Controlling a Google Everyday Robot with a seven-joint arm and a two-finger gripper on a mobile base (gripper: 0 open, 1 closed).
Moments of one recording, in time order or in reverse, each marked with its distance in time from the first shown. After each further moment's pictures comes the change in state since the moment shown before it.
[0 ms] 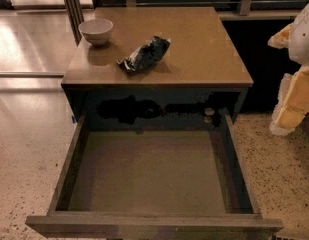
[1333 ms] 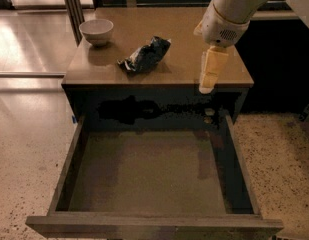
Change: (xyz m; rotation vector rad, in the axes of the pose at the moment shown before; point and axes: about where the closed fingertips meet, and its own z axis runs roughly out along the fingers) arm -0.111 -0.119 0.117 -0.043 -0.103 -0.217
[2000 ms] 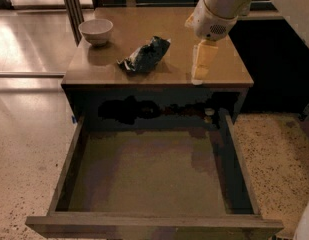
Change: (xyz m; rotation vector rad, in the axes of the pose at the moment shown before) arm -0.017 -0.035 0.012 0.049 -0.020 -0.066
